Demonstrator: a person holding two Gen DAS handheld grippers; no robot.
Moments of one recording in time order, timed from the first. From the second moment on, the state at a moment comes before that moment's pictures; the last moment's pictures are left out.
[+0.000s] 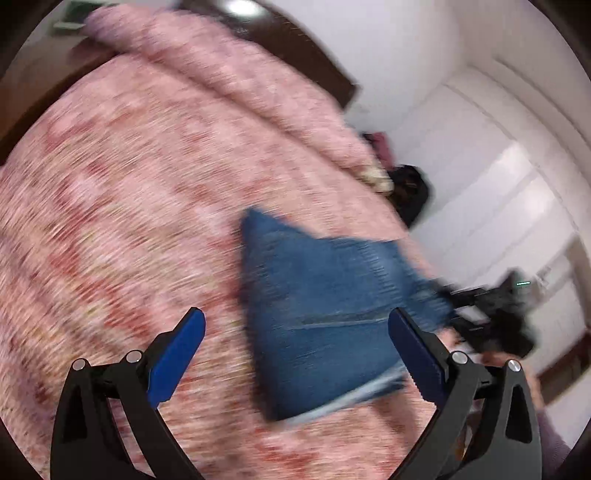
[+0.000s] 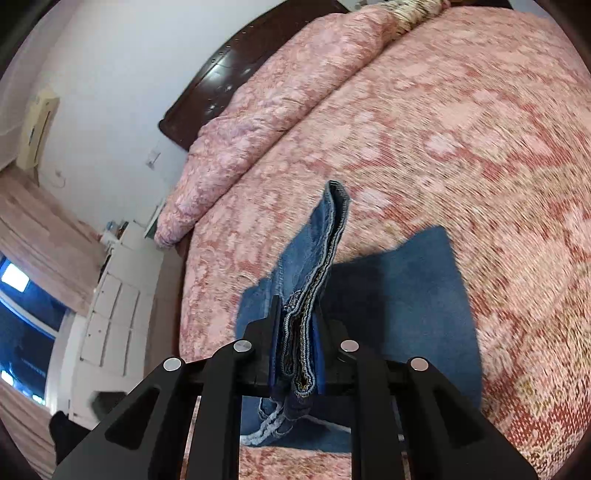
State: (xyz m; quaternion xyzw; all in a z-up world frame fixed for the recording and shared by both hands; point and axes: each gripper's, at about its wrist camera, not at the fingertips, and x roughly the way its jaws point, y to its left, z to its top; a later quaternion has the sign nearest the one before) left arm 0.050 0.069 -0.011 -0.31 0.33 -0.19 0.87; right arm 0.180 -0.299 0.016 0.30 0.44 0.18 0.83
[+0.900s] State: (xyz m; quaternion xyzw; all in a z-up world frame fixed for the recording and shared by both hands) left arm 0.103 -0.021 -0.048 -0.27 0.43 -0.28 0.82; right arm 0.172 -0.366 -0.075 0.41 0.49 0.13 0.76
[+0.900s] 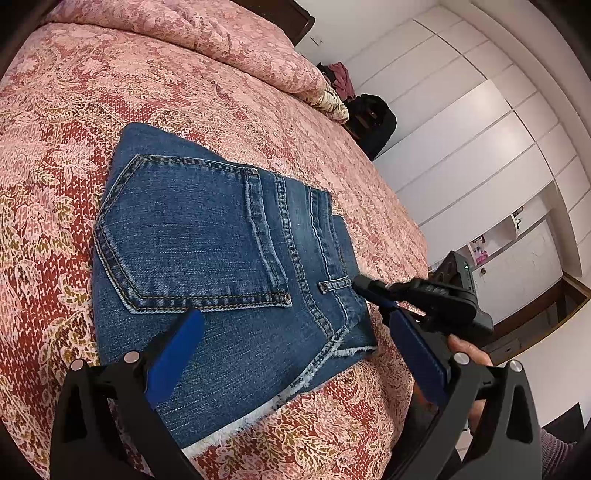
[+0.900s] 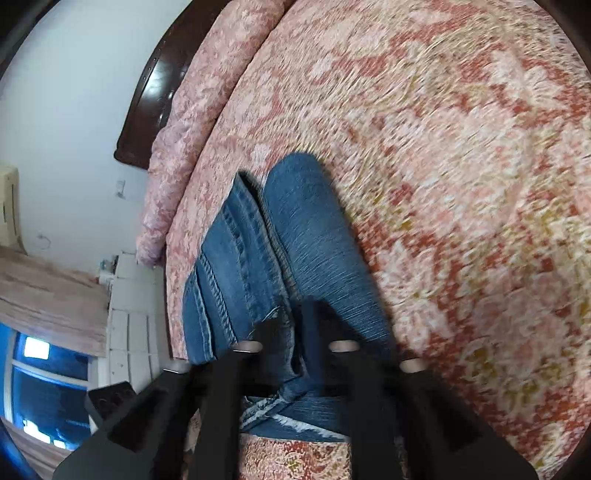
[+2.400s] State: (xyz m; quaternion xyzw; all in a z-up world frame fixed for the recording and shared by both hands) left arm 0.116 -0.049 -0.045 -0.23 0.44 -0.29 0.82; right arm 0.151 -0.354 -0.064 0.30 0.49 0.16 0.80
